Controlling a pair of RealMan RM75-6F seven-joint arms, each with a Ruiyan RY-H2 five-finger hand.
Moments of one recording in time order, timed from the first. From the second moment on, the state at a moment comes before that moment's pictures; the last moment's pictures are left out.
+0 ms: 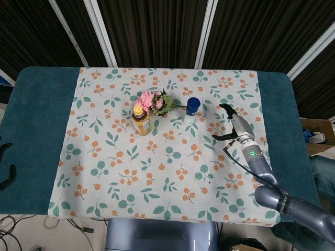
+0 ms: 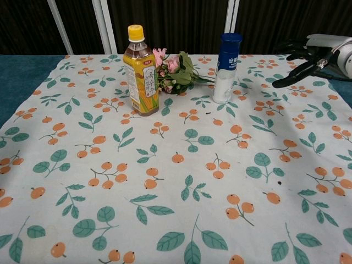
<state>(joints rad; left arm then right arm) -0.08 -1.08 -0.13 -1.72 1.29 1.47 0.12 0.71 -1.47 0.36 -1.27 -0.98 0.74 0.32</state>
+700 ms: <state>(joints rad) -0.08 -1.07 -0.13 -1.73 1.25 1.45 0.11 0.90 -1.73 0.44 -0.91 -0.85 0.62 0.29</state>
